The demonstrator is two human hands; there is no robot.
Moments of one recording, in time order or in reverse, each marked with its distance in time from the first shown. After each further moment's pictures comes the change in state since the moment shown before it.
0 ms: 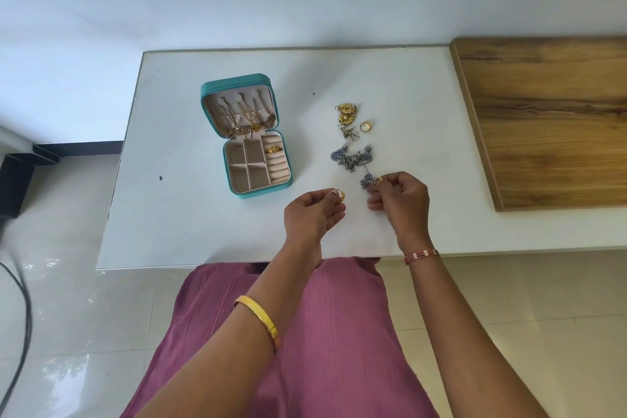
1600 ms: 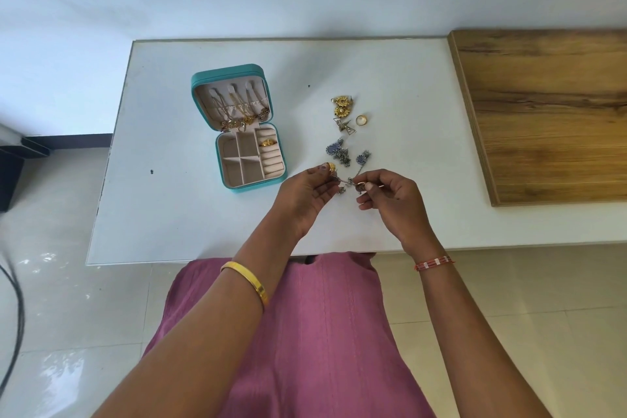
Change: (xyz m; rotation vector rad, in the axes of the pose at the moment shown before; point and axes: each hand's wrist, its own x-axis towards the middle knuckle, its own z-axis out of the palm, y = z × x) left_hand 0.019 0.024 0.007 -0.140 -0.146 -0.126; right_hand -0.012 -0.007 -0.013 -0.076 -0.331 -0.129
